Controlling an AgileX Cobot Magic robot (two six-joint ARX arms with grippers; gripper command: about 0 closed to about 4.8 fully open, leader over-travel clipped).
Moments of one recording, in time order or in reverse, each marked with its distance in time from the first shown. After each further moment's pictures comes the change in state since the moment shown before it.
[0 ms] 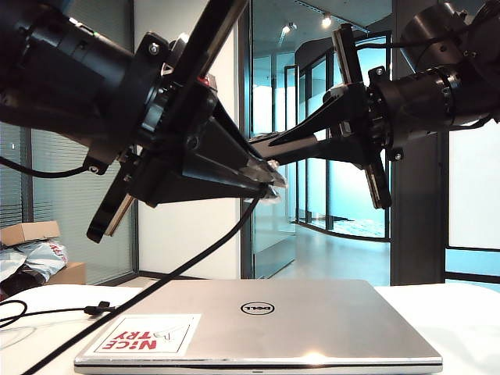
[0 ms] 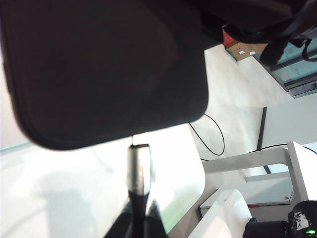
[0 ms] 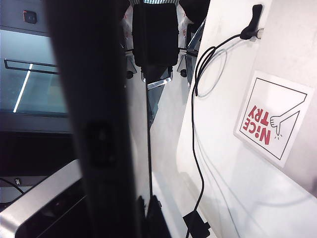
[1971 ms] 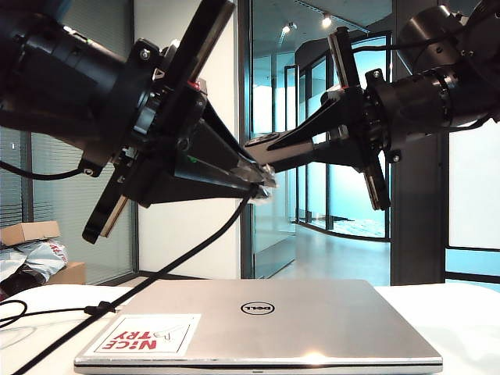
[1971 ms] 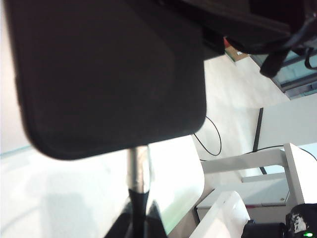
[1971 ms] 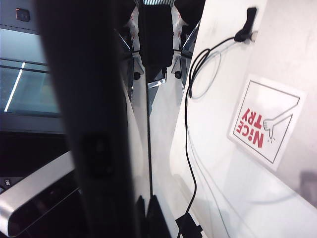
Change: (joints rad) left arm 0.052 0.000 -0.006 0.012 0.037 0.001; right arm 0.014 0.000 0.007 -0.048 0.019 -0.057
